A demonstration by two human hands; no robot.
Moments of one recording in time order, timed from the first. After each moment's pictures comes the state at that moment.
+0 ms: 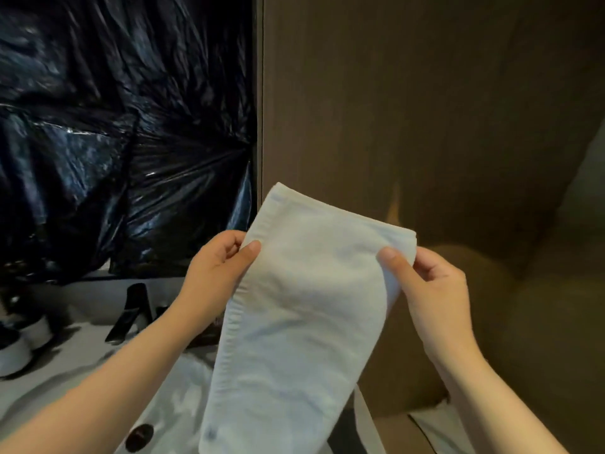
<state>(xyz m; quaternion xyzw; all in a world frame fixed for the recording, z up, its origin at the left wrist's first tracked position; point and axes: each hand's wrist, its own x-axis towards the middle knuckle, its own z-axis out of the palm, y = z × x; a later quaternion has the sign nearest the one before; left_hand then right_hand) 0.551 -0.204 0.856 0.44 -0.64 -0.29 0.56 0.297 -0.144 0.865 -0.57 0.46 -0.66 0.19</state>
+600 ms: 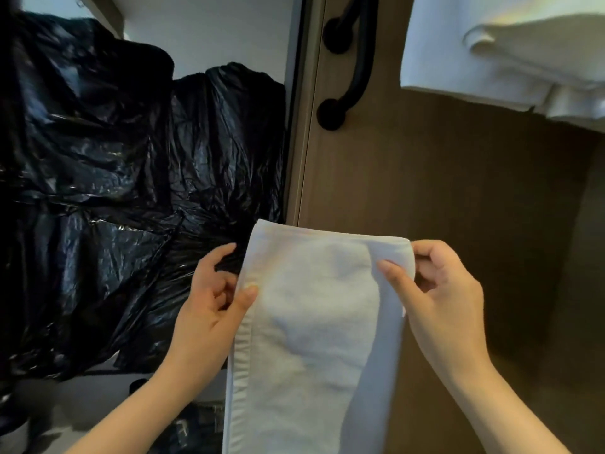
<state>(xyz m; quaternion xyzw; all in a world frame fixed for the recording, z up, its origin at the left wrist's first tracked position) 0.623 -0.199 0.930 0.30 -0.65 -0.19 0.67 0.366 -0.150 0.989 -0.64 0.42 -0.64 -0.07</state>
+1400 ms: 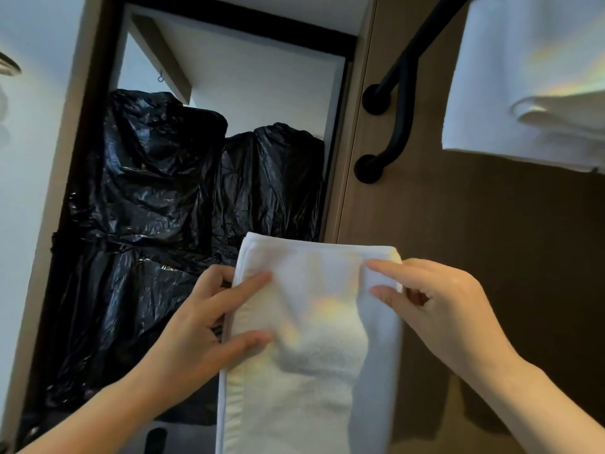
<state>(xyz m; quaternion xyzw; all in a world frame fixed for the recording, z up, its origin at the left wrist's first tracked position) 0.681 -0.203 0.977 0.32 -0.75 0.02 0.57 0.386 -0.182 1.060 -0.79 0.32 -0.43 -0.29</state>
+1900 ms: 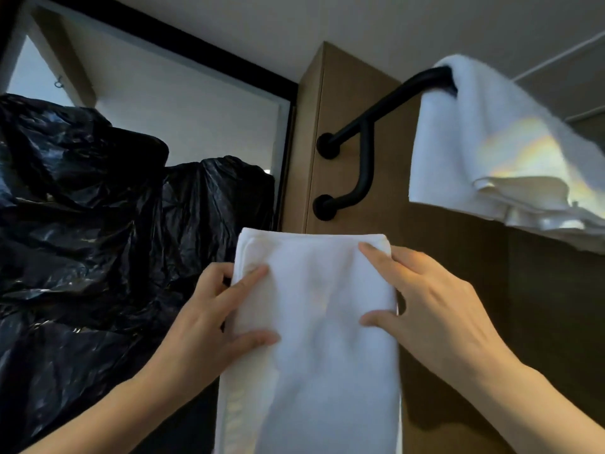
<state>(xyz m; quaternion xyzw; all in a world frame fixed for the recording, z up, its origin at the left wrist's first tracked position) 0.702 -0.266 1.035 0.20 -0.79 0.08 0.57 0.457 -0.128 1.099 -0.66 0.57 -0.26 -0.43</state>
